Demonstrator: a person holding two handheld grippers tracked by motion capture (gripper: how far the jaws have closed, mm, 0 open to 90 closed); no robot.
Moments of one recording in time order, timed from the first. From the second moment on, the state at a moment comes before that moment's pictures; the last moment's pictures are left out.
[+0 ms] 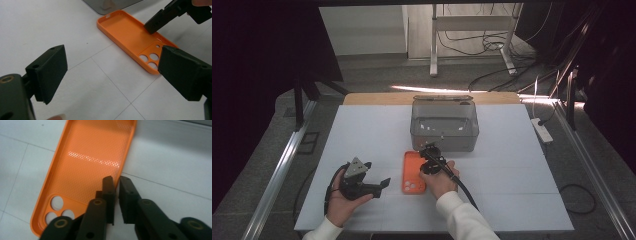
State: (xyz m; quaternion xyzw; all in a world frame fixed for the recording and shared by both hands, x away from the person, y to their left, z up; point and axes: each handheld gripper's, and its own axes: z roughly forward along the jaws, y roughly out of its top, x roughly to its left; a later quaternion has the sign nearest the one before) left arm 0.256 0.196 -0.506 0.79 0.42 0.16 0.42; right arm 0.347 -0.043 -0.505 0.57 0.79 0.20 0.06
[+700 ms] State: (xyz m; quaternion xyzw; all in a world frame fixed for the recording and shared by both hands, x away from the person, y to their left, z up) left arm 0.256 0.198 -0.507 0.79 0.42 0.17 0.42; right arm 0.344 -0.041 -0.493 0.57 0.79 0.21 0.05
